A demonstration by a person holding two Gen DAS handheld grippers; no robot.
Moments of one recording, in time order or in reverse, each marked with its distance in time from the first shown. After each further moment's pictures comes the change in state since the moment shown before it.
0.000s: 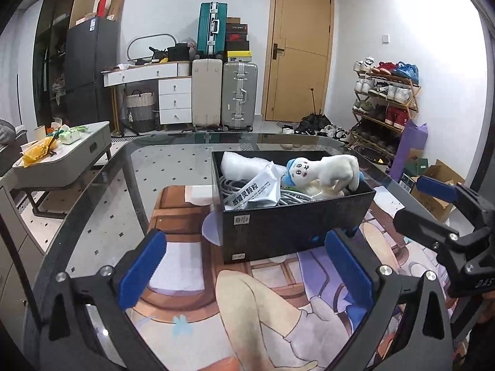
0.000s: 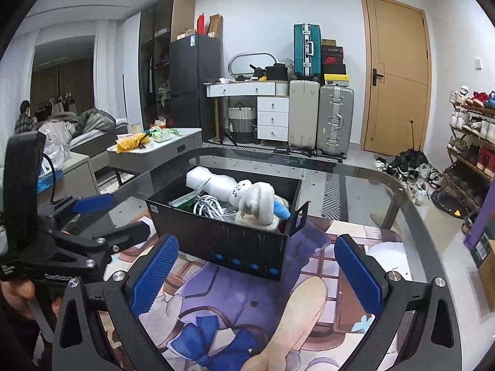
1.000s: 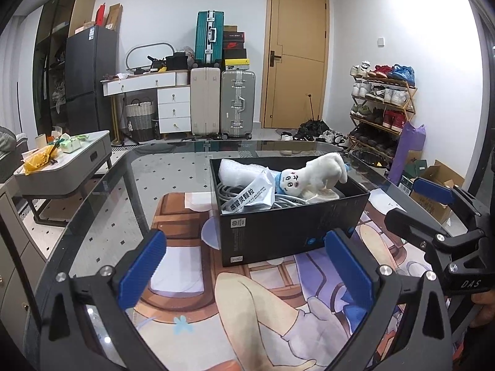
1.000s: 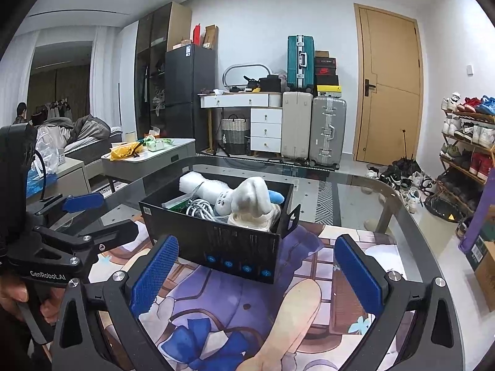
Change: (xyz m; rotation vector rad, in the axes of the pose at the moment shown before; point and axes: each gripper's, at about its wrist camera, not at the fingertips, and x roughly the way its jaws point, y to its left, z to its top) left arm -0.009 -0.010 -0.003 0.020 -0.032 0.004; right arm 0.002 0.001 -0.008 -0.002 -0.054 -0.041
